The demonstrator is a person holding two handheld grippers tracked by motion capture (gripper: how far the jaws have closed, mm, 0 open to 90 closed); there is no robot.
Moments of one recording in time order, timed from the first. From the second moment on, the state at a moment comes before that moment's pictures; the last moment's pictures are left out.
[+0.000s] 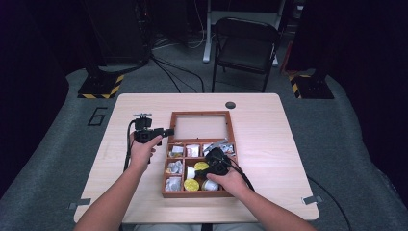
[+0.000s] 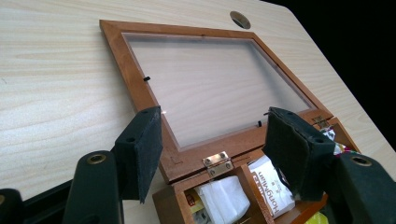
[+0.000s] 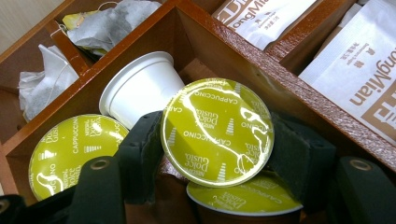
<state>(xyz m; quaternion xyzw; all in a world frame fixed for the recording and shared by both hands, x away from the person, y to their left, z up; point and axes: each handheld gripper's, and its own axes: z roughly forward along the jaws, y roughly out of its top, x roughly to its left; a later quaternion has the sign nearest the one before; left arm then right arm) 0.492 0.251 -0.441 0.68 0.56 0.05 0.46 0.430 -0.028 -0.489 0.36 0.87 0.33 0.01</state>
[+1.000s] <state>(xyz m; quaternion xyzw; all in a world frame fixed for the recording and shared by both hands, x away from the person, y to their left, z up) 0.494 0.253 -0.440 0.69 0.56 0.06 0.46 0.424 -0.030 -0.451 0.33 0.87 0.36 0.03</state>
